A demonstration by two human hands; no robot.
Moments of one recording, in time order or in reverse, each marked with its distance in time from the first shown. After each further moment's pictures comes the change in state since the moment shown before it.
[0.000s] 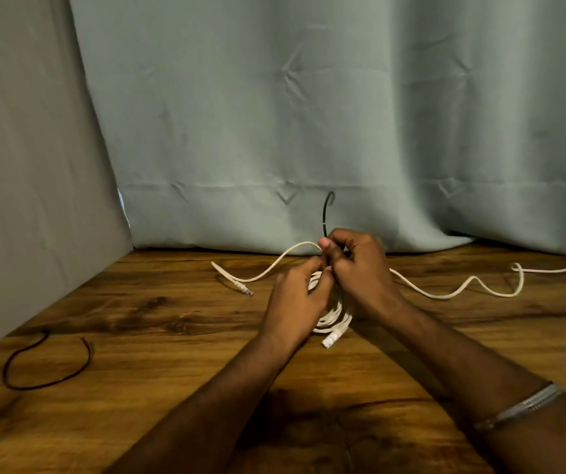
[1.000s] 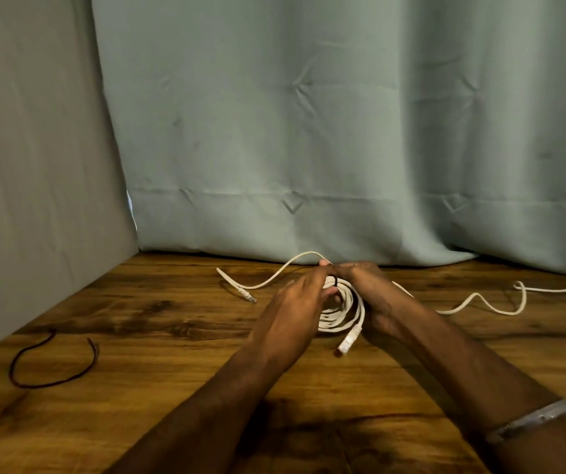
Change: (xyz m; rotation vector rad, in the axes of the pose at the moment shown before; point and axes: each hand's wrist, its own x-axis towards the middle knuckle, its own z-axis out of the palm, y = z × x) left_hand -0.007 -0.005 -0.015 0.304 -0.022 0.352; right_hand 0.001 -0.002 -0.003 0.762 -0.344 0.765
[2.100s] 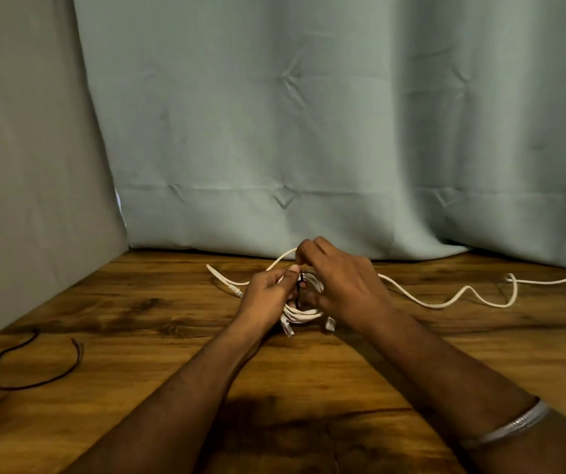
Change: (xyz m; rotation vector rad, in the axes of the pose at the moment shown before) left_hand 0.014 -0.024 0.007 -0.774 0.006 -0.738; right_hand -0.010 0.002 0.009 -1.601 0.210 -0.944
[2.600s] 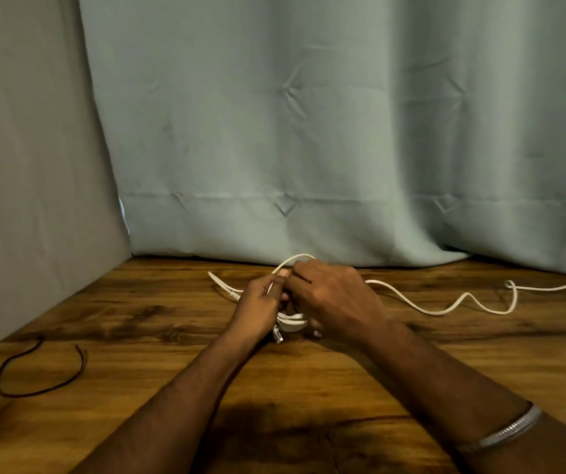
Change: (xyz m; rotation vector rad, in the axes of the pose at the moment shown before) left_hand 0.000 -0.004 -0.011 0.129 0.089 0.058; right_hand -0.006 -0.004 0.010 -0.130 0.196 -0.347
